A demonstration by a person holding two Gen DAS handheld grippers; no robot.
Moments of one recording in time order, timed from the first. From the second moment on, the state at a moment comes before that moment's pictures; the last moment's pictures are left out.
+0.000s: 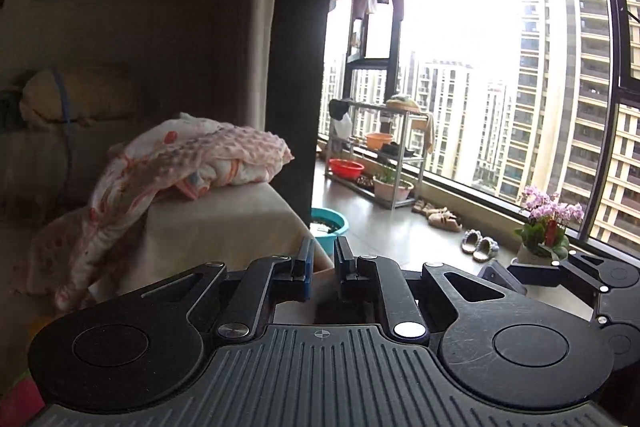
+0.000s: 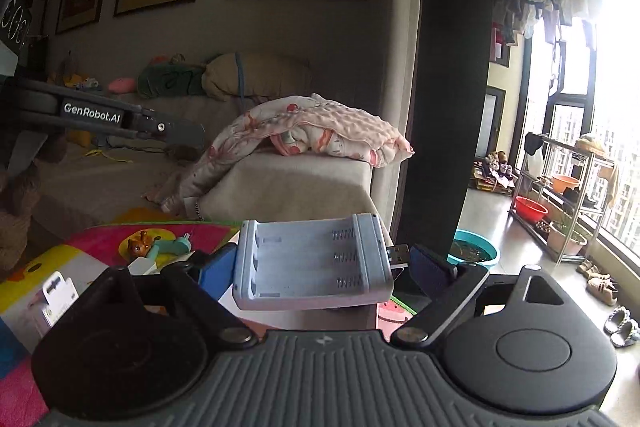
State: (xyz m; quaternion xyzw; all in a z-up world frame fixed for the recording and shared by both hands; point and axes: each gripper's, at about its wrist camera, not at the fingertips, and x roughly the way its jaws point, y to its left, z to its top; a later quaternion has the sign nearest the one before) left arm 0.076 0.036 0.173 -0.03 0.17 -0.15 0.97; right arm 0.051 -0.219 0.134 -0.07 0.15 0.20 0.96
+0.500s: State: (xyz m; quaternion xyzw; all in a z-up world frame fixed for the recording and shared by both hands) left arm -0.033 0.119 0.057 0.05 0.34 0.02 0.94; right arm 0.041 -0.210 0.040 -0.06 0.30 0.22 0.93
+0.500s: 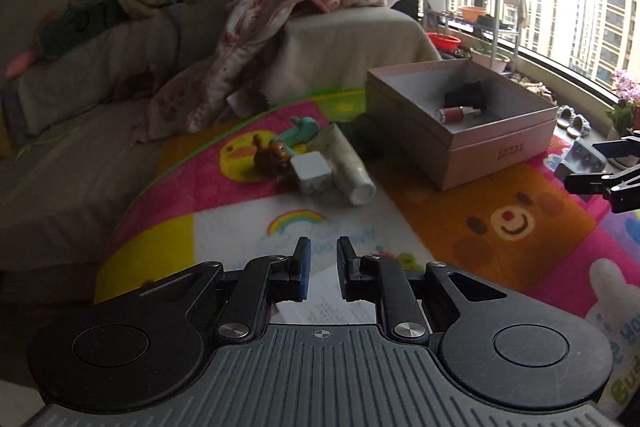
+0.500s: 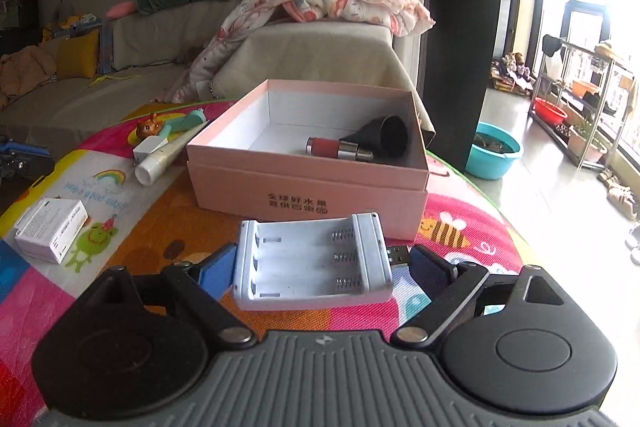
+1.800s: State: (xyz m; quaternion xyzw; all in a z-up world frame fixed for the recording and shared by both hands) left arm 0.008 0.133 0.022 0.14 0.43 -0.16 0.88; right arm 0.038 -0.189 0.004 -0.07 0.36 0.23 0.90
